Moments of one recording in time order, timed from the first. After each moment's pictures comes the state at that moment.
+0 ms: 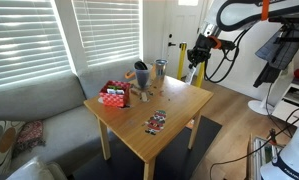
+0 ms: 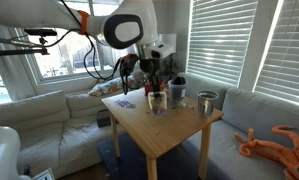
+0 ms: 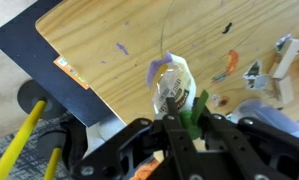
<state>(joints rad) -0.16 -0.32 -0.07 -2.14 0.02 2.08 0.46</state>
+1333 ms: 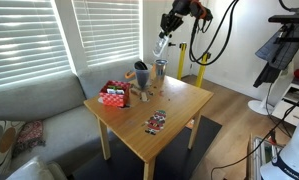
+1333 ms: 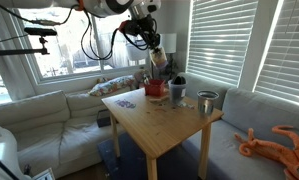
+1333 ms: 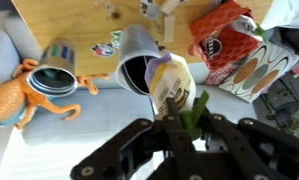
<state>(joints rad) -0.02 -0.14 0.03 -1.70 0.02 2.14 0.22</state>
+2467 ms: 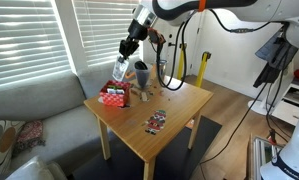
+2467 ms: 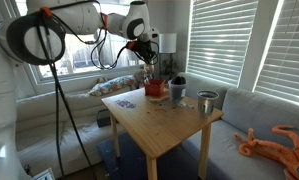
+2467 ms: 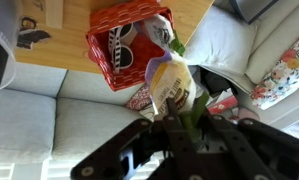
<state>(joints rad) 0.07 0.28 0.13 -1.39 0.20 2.19 -0.07</state>
